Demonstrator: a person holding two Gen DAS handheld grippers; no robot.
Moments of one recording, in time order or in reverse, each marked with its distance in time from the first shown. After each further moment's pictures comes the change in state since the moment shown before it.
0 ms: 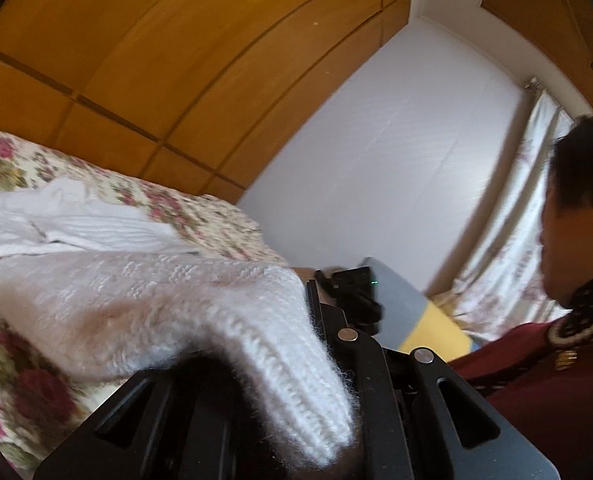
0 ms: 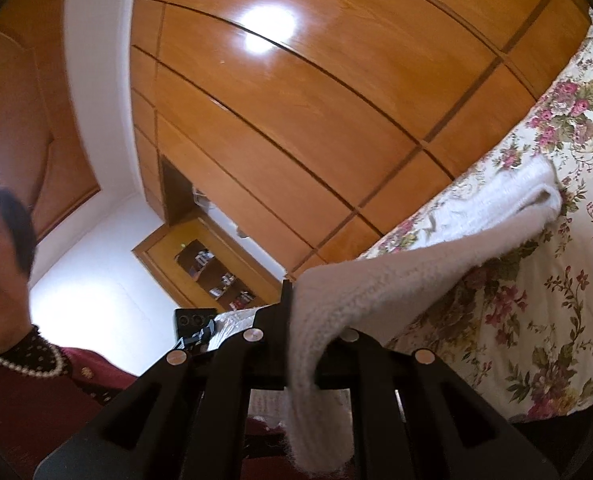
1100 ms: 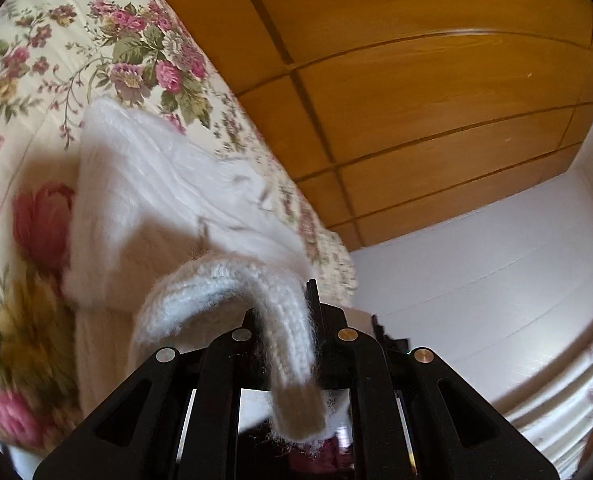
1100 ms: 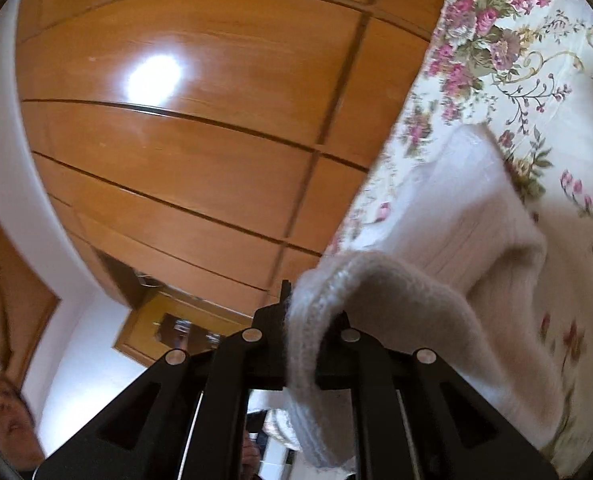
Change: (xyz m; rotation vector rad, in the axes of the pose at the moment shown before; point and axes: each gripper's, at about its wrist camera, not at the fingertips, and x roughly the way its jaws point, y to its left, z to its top) left arm -0.017 0.175 0.015 -0.577 -0.157 0.366; right arm 0.066 -0.154 0.063 0.397 -0.078 -0.191
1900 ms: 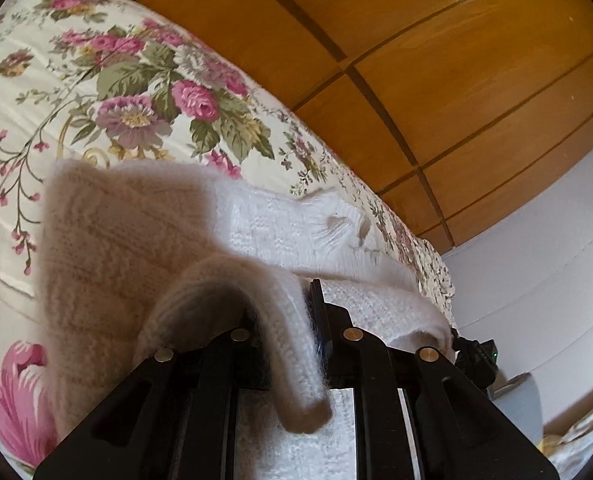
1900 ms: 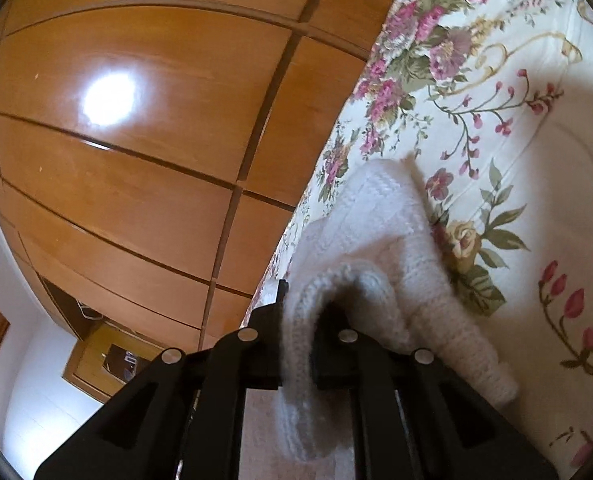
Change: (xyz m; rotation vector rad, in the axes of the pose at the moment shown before) left arm 0.086 0.041 0.043 0.185 -0.056 0.292; right arm 0.040 -0.085 0.031 -0.004 -0.129 -0.173
